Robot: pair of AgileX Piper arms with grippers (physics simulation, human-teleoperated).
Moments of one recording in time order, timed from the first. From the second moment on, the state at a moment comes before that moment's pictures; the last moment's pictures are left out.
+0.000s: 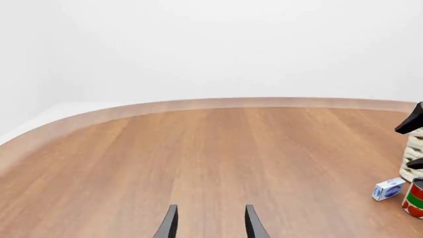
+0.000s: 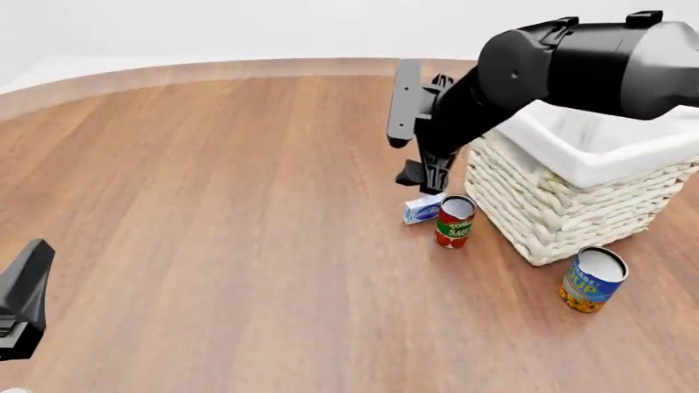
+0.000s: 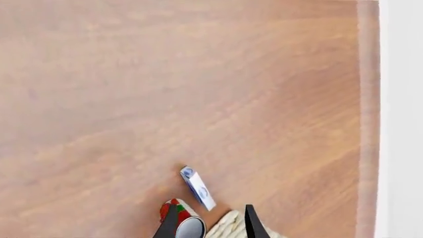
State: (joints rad) left arm 0.00 0.00 0.00 0.00 0.00; right arm 0.51 1.68 -1.30 0.62 -0.98
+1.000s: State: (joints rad) left arm 0.00 0.00 0.00 0.00 0.00; right arm 0.47 1.81 -1.45 0.75 -1.05
